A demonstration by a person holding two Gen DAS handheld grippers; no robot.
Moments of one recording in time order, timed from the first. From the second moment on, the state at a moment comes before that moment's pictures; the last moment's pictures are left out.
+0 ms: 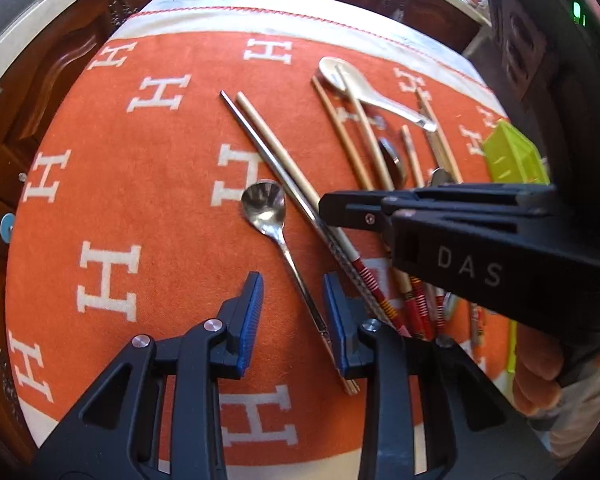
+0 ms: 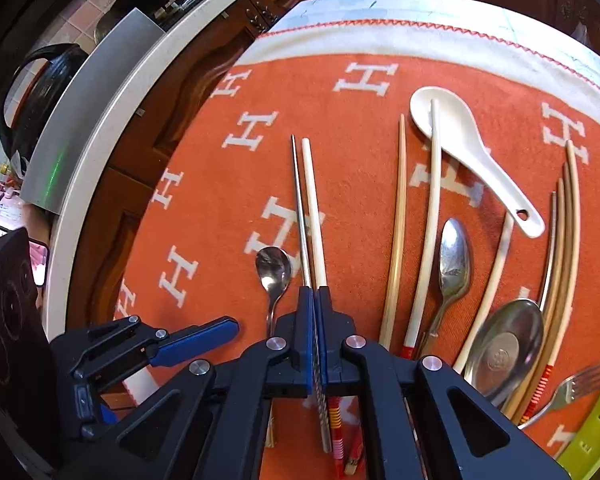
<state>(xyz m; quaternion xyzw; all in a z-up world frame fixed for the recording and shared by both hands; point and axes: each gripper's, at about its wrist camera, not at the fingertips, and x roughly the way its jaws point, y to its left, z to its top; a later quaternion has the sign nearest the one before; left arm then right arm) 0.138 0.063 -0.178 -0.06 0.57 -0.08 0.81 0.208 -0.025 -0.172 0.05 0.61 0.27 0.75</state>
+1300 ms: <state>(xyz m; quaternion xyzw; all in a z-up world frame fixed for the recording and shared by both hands) 0.121 0.117 -0.181 -0.09 0.54 -0.01 0.84 0.190 0.015 -0.173 -0.10 0.55 0.24 0.79</state>
